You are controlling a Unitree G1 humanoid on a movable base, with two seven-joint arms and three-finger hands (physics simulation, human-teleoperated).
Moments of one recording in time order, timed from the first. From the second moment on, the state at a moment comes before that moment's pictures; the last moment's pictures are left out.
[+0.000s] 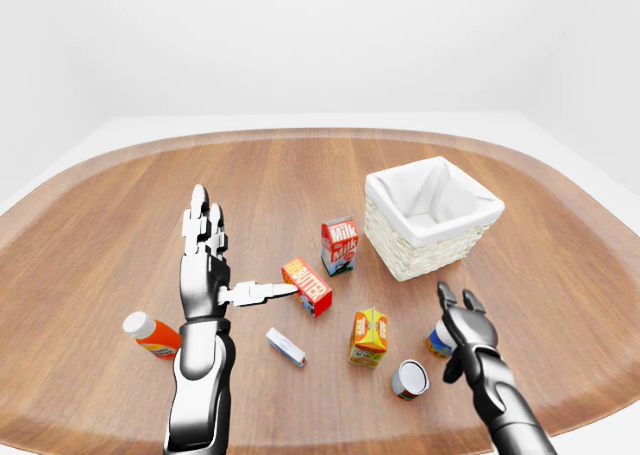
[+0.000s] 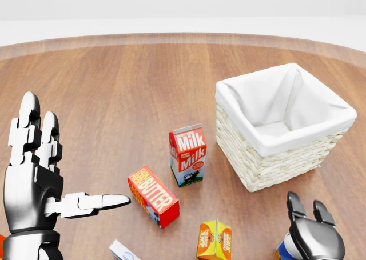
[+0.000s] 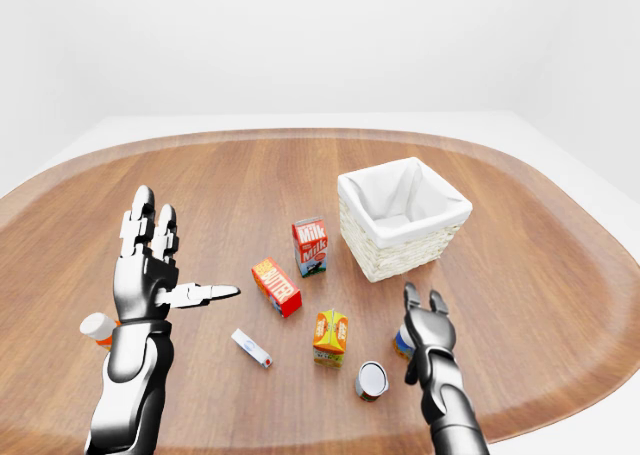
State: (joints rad) left arm 0.05 0.00 0.04 -0.33 -0.03 -0.06 0.06; right arm -0.05 -0.26 -0.05 0.55 -1.10 0.09 -0.08
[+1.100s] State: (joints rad) left arm 0.05 0.00 0.04 -0.33 -0.03 -0.06 0.06; right arm 0.03 -0.25 -0.09 0.37 -1.01 0.09 -0.03
